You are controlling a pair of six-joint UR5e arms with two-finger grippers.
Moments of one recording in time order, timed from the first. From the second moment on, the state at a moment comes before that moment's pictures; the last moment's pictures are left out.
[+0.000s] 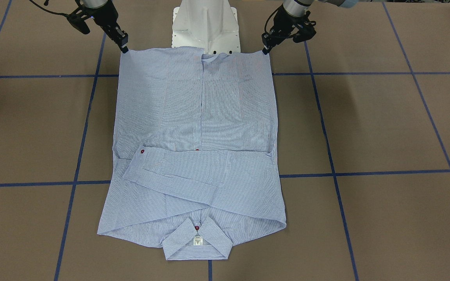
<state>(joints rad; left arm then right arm) -0.05 -1.50 -2.24 -2.14 -1.55 -2.10 -0.02 -1.85 2.32 -1.10 1.44 2.36</state>
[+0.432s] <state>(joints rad) -0.14 -1.48 -2.34 -2.14 -1.60 -2.07 0.17 -1.82 2.33 -1.10 1.59 2.33</state>
